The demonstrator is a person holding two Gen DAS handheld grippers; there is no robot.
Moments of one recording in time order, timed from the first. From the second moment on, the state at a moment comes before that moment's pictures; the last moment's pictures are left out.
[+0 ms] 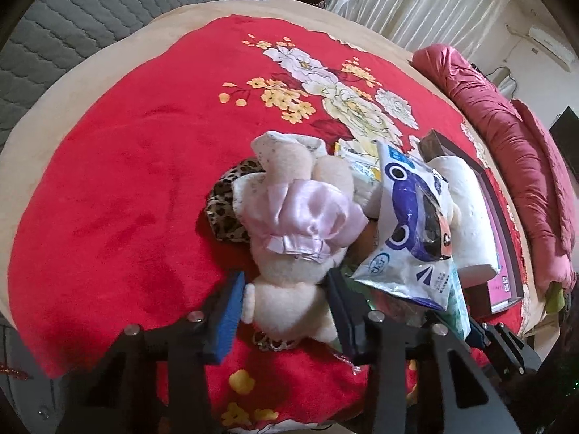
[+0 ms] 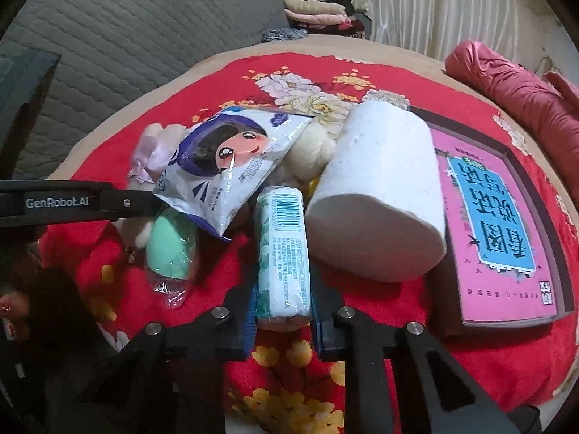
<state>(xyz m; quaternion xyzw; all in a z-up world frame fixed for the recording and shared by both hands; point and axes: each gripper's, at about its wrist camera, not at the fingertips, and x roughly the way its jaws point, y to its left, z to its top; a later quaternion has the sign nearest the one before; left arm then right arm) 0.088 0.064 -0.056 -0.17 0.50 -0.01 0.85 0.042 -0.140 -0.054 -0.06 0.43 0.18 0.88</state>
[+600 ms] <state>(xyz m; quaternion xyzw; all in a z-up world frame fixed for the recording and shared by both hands) 0.056 0.077 -0.028 -0.20 0.44 -0.02 0.87 0.016 -0.169 -0.015 -0.02 0.39 0.19 0.90</state>
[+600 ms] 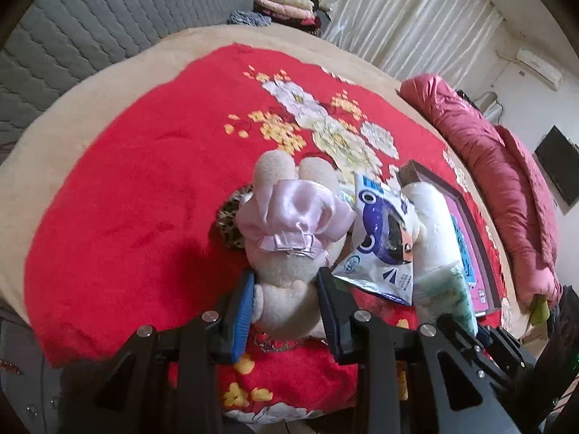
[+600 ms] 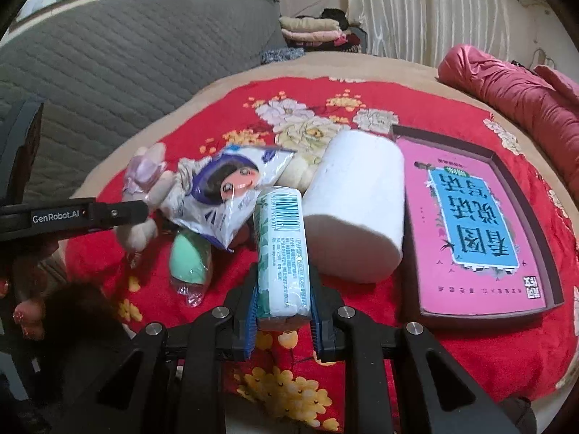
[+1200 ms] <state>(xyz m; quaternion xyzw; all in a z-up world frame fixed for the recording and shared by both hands) 0.036 -0.014 0.036 -0.14 0.41 -0.11 0.89 0.005 -0.240 0.037 0.02 0.30 0.11 0.95</state>
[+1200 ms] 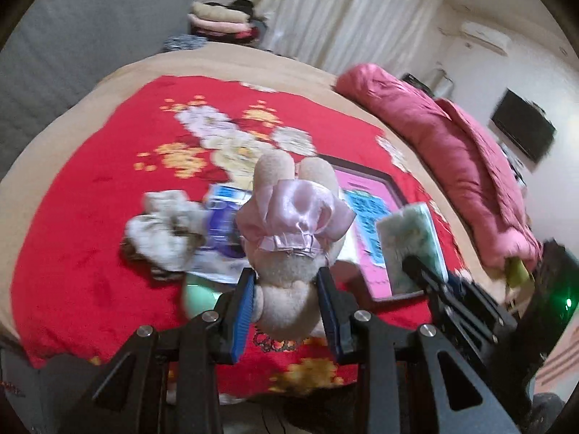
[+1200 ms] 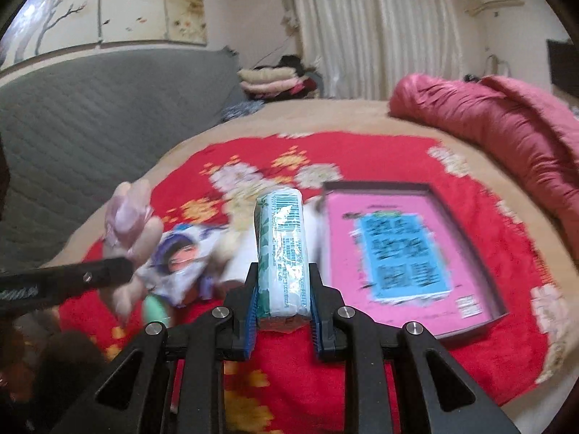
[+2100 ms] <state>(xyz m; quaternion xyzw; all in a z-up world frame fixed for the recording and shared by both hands) 0.129 -0.210 -0.023 -0.06 0.52 -0.21 0.83 0.072 -0.401 -0.016 0.09 0.41 0.00 0.91</state>
